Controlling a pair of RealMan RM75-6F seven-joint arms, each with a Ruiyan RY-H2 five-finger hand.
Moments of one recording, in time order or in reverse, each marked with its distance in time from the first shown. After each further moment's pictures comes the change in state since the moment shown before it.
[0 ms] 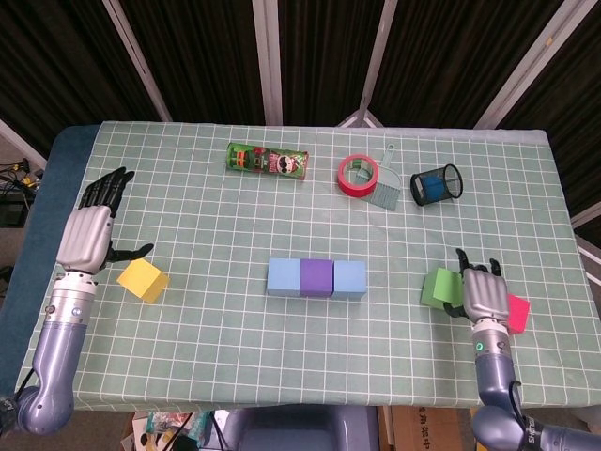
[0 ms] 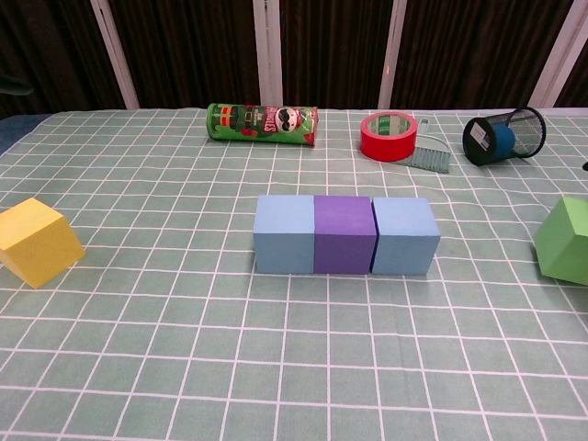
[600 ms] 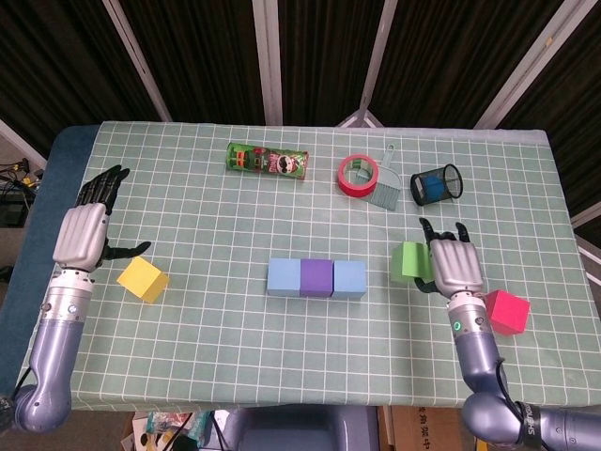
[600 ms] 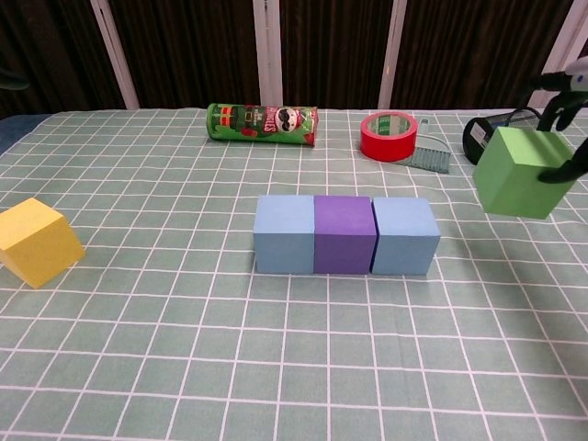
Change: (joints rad) left arm 0.001 0.015 -0.015 -0.001 -0.029 -0.021 -0.030; right arm 0.161 0.099 0.120 -0.197 0.086 -0.006 -0.160
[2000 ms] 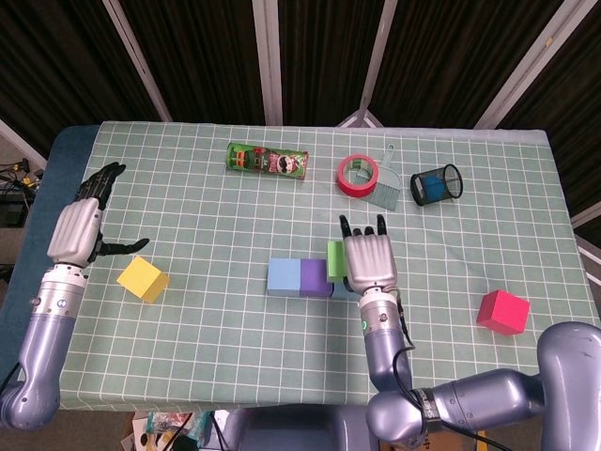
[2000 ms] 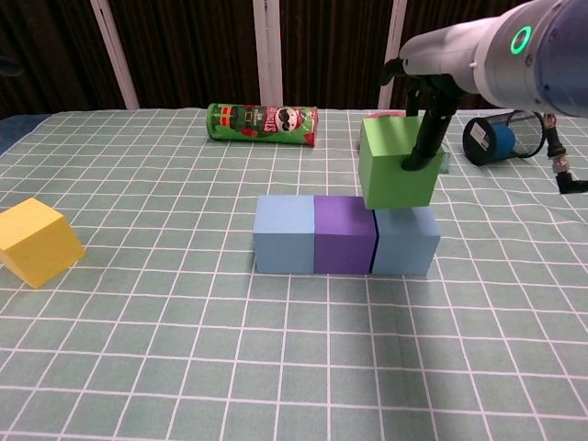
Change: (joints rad) left arm 0.002 0.064 -0.025 -0.020 -0.031 -0.066 -0.122; right arm 0.414 -0.317 0.124 -0.047 0.344 0.372 -0.320
